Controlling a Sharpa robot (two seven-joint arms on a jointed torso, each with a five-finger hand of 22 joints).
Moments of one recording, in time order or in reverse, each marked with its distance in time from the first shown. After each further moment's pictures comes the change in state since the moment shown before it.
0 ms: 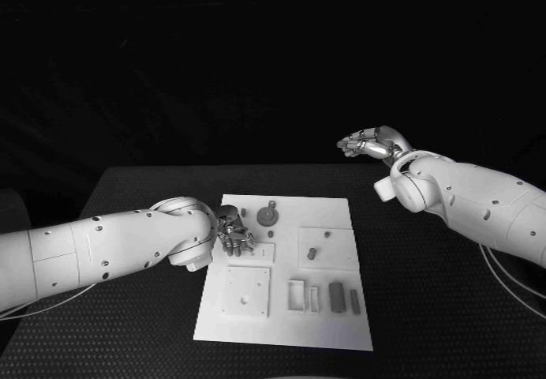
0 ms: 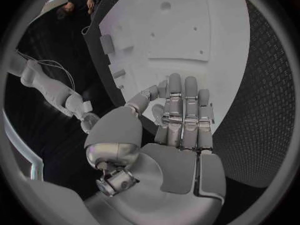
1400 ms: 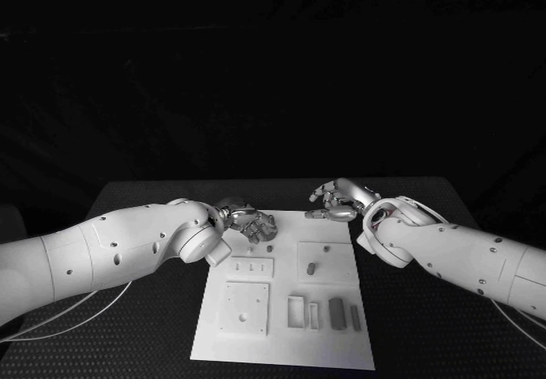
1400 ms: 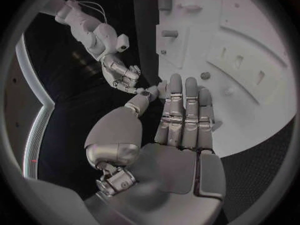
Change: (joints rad) left arm -0.013 0.046 0.072 -0.122 0.422 -0.077 0.307; left_hand -0.010 0.012 -0.005 0.007 -0.004 -0.004 -0.004 -0.002 -0.017 -0.017 0.009 -0.010 -0.008 -0.021 0.014 -0.016 0.000 0.000 -0.004 -0.004 -0.015 0.001; right arm -0.078 -0.077 -0.031 0.338 -0.592 -0.134 -0.218; right_hand -0.005 -0.117 0.025 0.025 -0.057 0.082 -0.026 -0.057 0.044 -0.057 -0.098 1.039 0.717 0.322 -0.208 0.887 0.630 0.074 0.571 -0.228 0.728 0.334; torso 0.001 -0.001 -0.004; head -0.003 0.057
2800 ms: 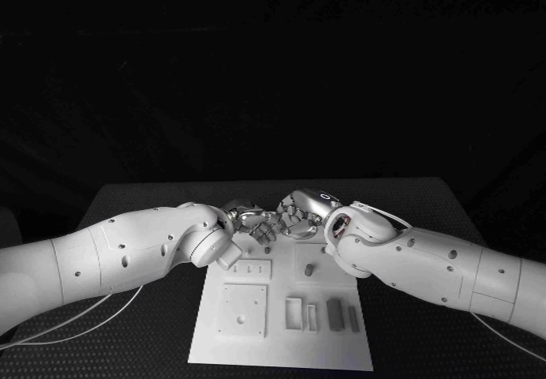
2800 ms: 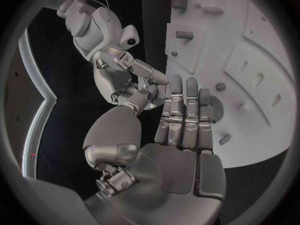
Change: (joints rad) left arm 0.000 0.046 0.000 0.017 0.077 -0.064 0.006; left_hand 0.012 -0.052 -0.008 0.025 0.011 -0.013 -0.002 -0.018 -0.044 -0.027 0.009 -0.025 -0.020 -0.011 0.011 -0.029 -0.005 0.020 0.020 0.012 -0.008 -0.001; right arm -0.018 0.114 -0.002 0.084 -0.323 0.032 -0.159; right_hand 0.182 0.063 0.309 -0.083 -0.138 0.232 -0.133 0.144 -0.022 0.165 -0.109 0.053 0.041 0.136 -0.099 0.058 0.015 0.013 0.127 -0.052 0.073 0.020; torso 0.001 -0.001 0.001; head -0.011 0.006
